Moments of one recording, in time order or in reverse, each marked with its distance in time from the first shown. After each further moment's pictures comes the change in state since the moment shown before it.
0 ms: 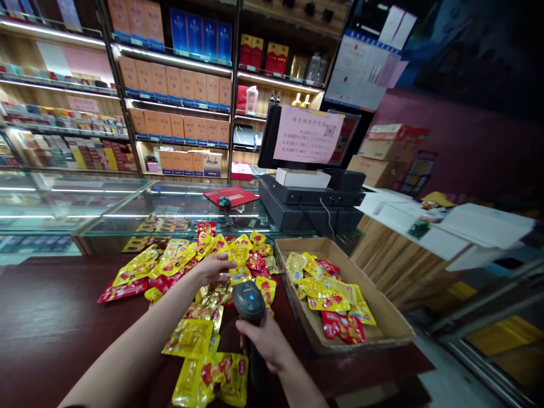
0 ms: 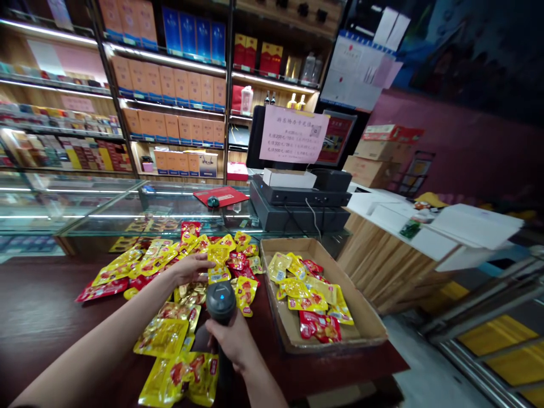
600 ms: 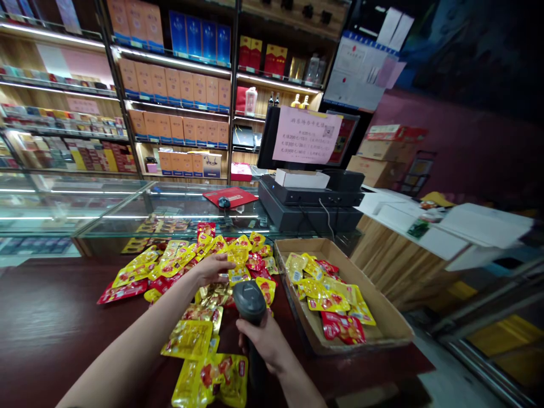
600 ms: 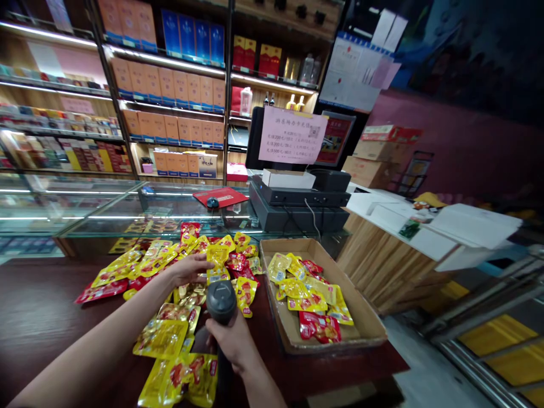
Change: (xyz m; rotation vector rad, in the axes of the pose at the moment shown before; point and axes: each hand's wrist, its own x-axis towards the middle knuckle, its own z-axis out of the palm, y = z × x) left_hand -0.003 0.003 -0.001 -0.008 -0.012 0.016; right_hand -0.002 -0.001 0.001 0.057 0.034 -0.024
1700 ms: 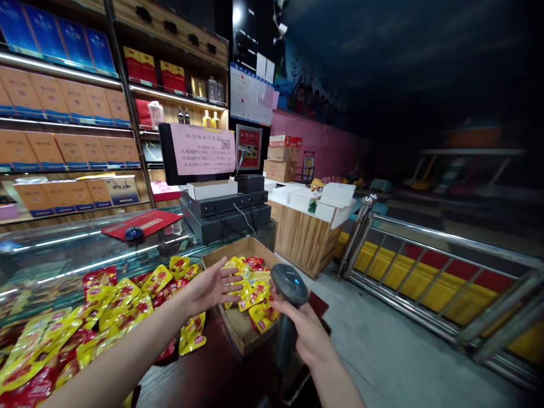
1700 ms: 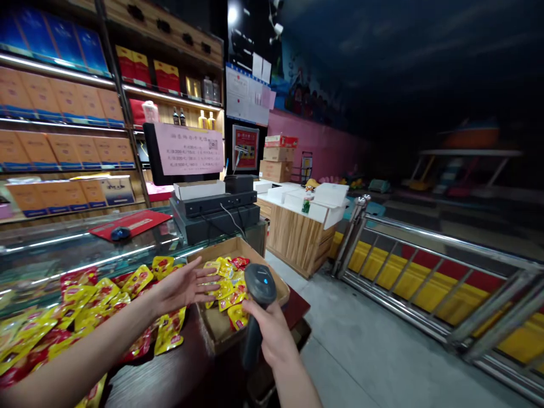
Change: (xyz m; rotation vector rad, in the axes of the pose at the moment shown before) left_hand 0.009 0.026 0.213 -0.111 -0.538 -0.281; right_hand -0.096 -0.060 -0.172 0.443 0.608 -0.373
